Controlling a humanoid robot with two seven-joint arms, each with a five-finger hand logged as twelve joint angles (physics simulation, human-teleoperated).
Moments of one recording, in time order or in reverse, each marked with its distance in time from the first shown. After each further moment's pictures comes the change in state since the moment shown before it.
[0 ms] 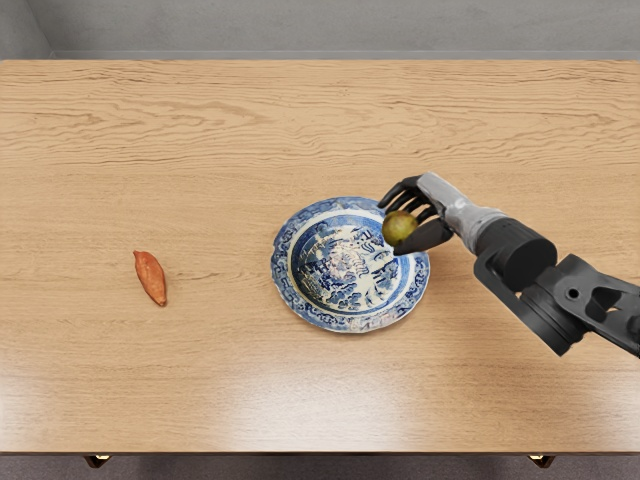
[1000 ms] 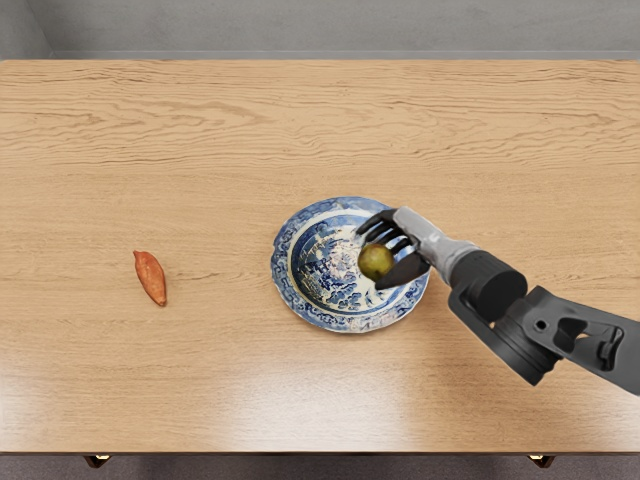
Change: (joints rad) left arm 0.000 0.000 0.000 0.000 0.000 0.000 0.000; right arm -0.048 0.069 -0.058 -0.026 -0.052 -0.013 0.000
